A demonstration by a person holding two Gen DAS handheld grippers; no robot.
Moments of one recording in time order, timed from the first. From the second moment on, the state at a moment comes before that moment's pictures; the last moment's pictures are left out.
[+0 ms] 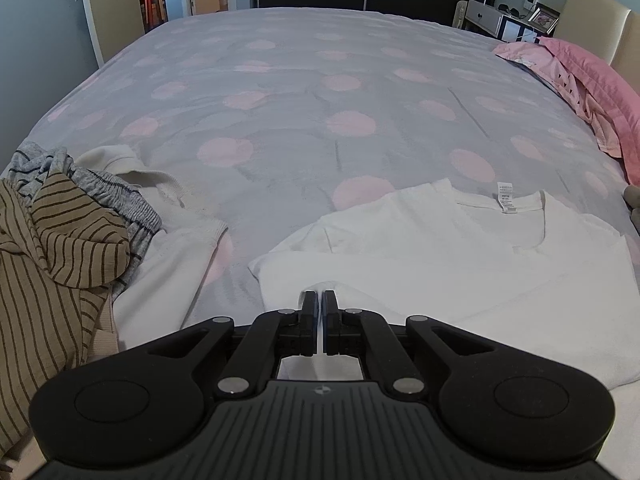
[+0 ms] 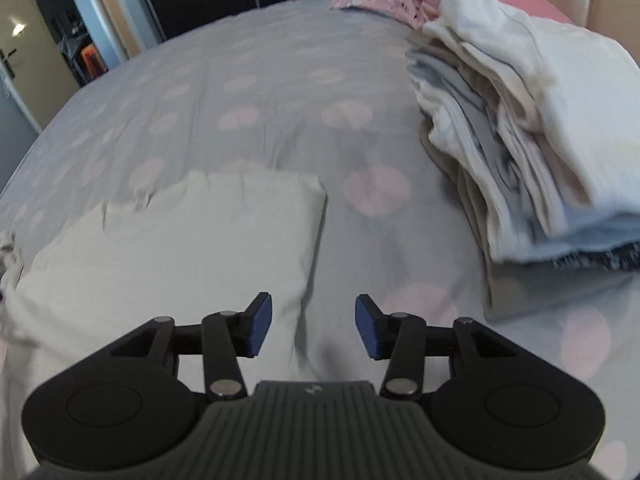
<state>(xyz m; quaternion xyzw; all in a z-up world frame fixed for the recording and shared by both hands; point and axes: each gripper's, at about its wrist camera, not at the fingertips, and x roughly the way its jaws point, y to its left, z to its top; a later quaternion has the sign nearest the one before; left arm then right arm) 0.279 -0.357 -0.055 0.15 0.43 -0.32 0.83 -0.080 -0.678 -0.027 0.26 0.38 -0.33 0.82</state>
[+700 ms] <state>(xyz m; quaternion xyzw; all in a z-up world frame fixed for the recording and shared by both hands) 0.283 -0.368 -0.061 0.15 0.42 -0.35 0.82 0.017 -0.752 -0.083 0.22 0.37 -0.36 0.82</state>
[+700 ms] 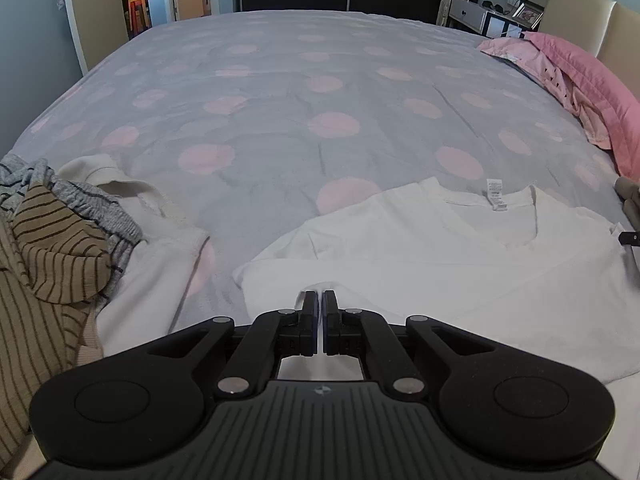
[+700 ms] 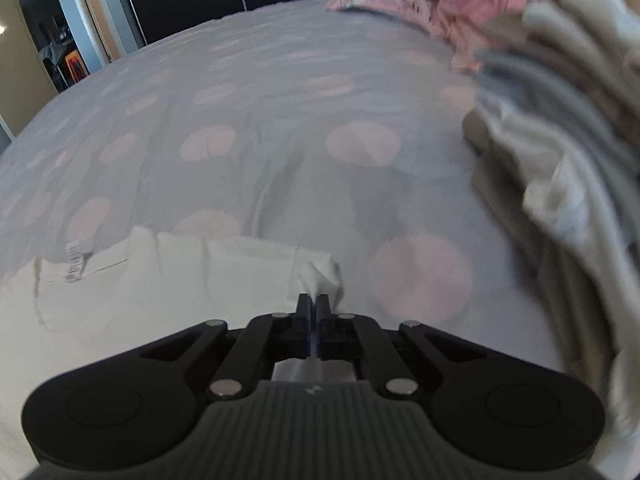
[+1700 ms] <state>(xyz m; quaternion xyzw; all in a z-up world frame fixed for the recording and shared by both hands) 0.232 -0.335 -0.083 0.25 0.38 -0.45 0.77 -0.107 -0.662 -0.052 0.20 0.42 -0.30 0.83</state>
